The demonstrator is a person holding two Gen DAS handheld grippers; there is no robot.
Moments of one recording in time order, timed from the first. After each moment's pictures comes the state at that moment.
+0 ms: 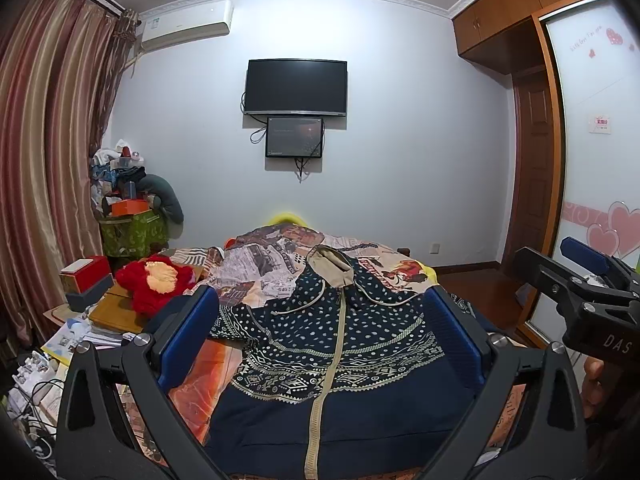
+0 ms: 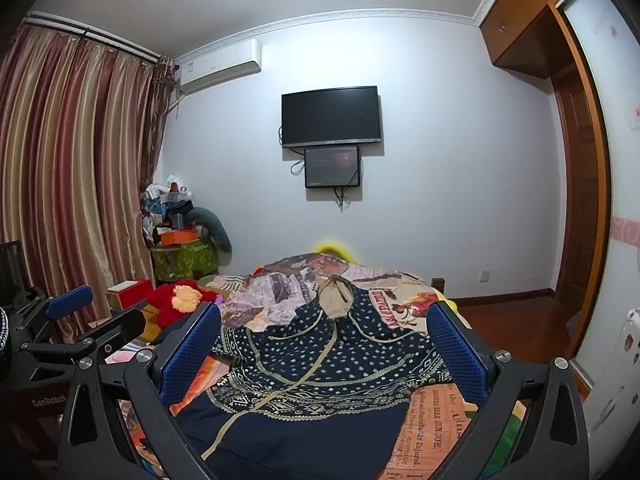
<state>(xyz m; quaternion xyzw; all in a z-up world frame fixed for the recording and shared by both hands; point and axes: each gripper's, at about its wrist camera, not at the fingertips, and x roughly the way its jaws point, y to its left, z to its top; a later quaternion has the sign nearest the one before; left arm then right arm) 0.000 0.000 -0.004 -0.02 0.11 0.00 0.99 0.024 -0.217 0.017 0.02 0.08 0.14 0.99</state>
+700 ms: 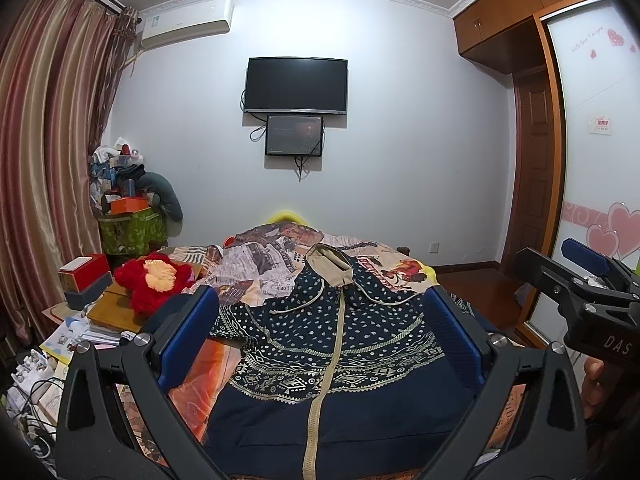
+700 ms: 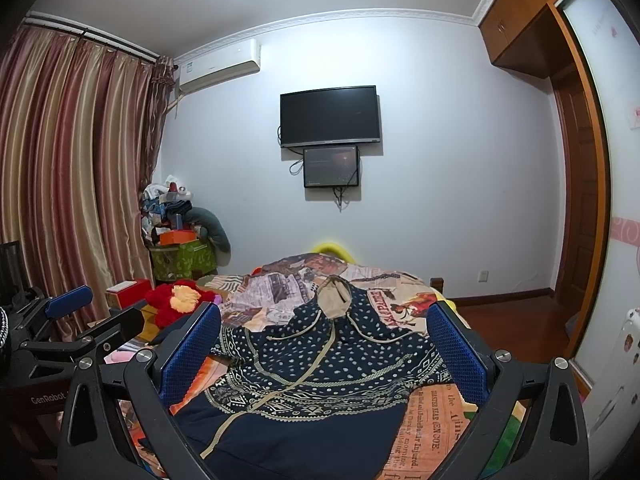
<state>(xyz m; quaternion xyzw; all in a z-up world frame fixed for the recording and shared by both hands) 0.002 -0.001 -0.003 -0.02 0.11 0.00 0.99 0.023 -0.218 0.018 0.02 0.08 0.14 0.99</state>
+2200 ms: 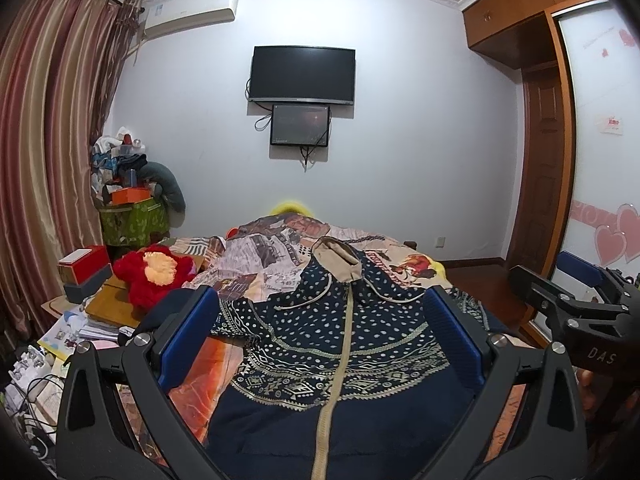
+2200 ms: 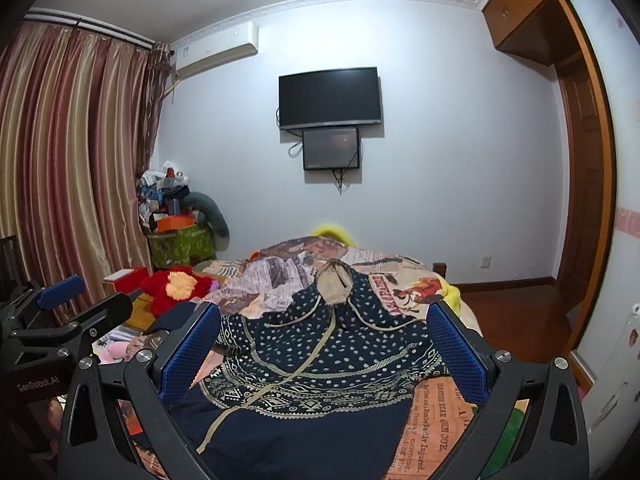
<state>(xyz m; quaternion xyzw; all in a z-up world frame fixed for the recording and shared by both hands) 0.040 0.018 -0.008 -0.03 0.13 0.01 0.99 0.067 -0.206 -0.005 0.01 0.12 0.14 0.98</state>
